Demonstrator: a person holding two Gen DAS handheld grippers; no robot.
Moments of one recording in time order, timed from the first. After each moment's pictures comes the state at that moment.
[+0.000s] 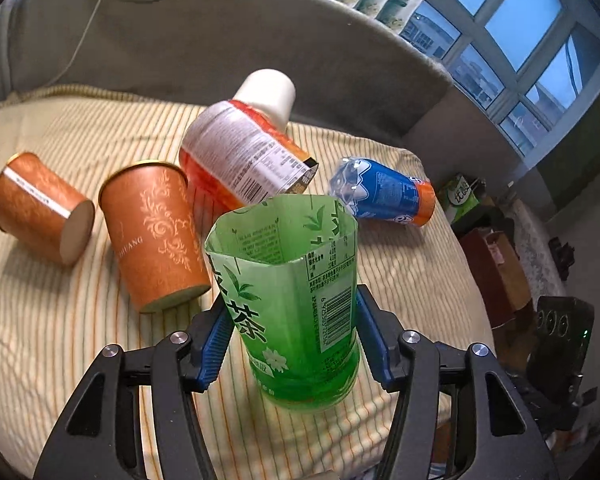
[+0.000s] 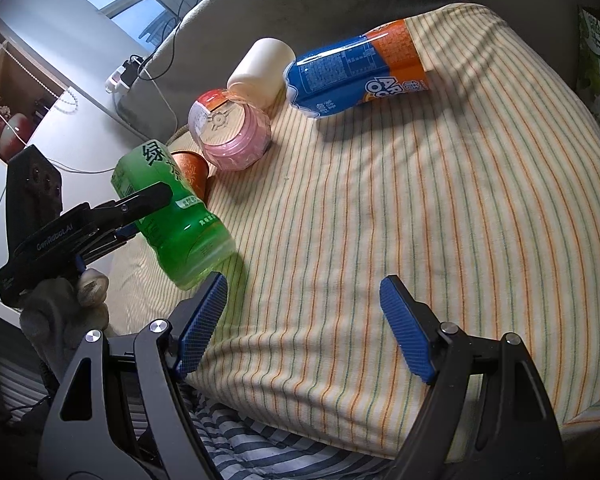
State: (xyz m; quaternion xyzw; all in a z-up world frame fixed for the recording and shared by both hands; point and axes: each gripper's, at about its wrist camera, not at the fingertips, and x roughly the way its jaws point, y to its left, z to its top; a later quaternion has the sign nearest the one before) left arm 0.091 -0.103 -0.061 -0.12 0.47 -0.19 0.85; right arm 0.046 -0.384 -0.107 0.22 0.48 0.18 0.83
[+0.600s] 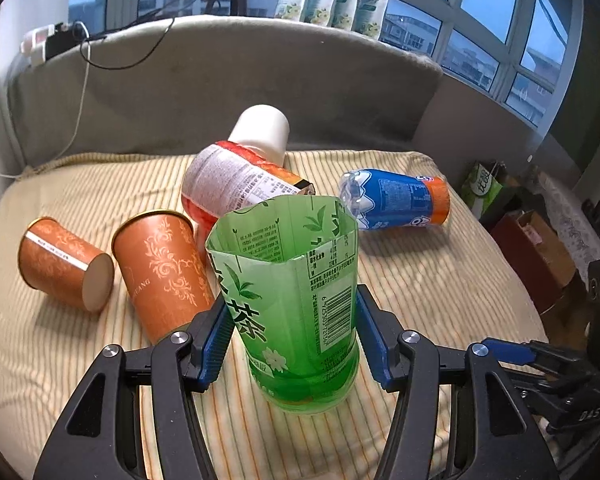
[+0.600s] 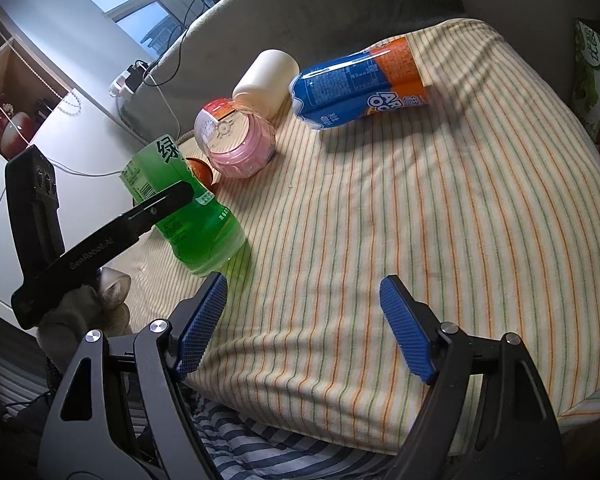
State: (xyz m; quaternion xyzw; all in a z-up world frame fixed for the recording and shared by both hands) left arm 0.082 -0.132 -0.060 -0.02 0.40 -0.16 0.90; right arm 0.036 -0.383 -0.097 0.21 0.46 0.17 0.84
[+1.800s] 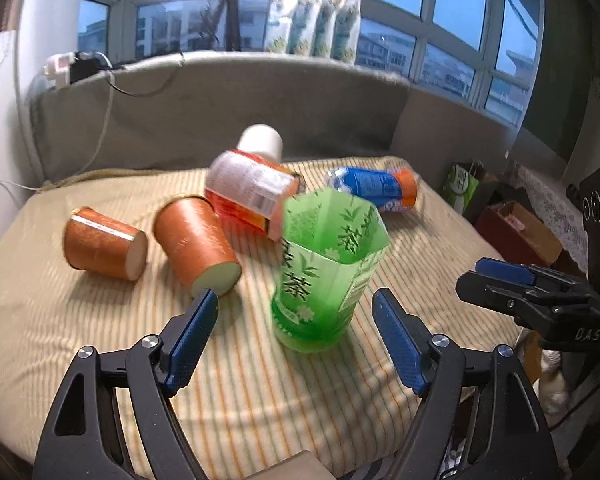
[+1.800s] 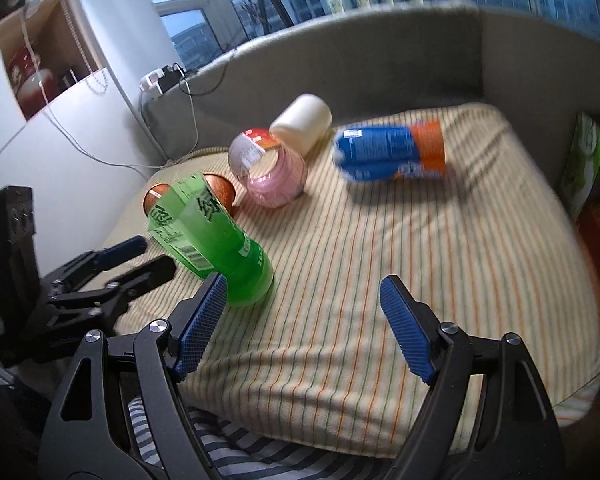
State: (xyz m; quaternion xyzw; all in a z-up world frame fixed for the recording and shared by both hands) left arm 0.003 -0.103 -0.043 -0.01 0.34 -0.17 0.93; right arm 0.003 -0.348 -0.055 0.10 0.37 0.16 0.91
